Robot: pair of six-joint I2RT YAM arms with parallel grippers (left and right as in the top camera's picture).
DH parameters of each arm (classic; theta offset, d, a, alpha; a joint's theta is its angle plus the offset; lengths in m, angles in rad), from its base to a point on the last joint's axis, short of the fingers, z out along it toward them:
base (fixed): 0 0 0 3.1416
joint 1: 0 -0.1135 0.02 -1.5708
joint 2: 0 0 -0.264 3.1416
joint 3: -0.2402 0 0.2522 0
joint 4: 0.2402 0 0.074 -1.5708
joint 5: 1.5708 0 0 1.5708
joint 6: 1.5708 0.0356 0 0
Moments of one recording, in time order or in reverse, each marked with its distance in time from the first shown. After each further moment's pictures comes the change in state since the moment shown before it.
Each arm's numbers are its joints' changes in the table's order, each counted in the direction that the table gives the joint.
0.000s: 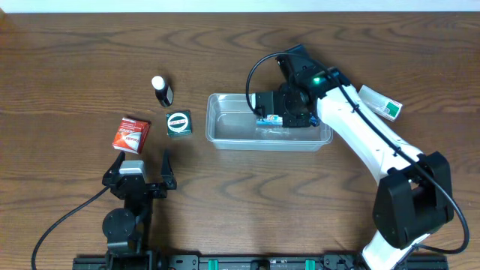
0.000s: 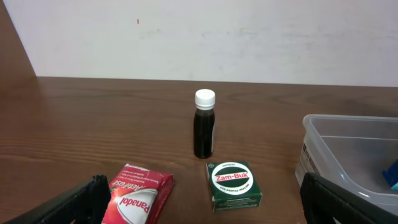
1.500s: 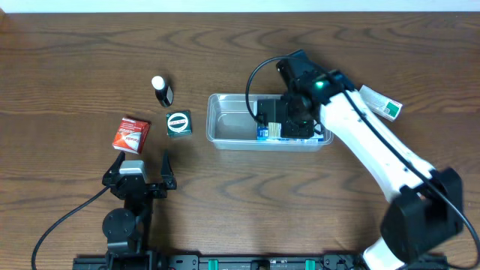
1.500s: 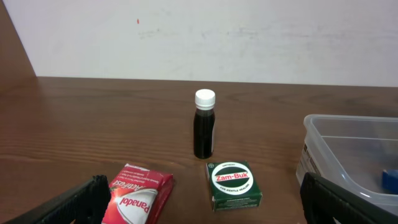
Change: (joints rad) left arm 0.000 0.000 0.000 0.000 0.000 0.000; right arm -0.032 0.093 0.000 0.144 -0.004 0.084
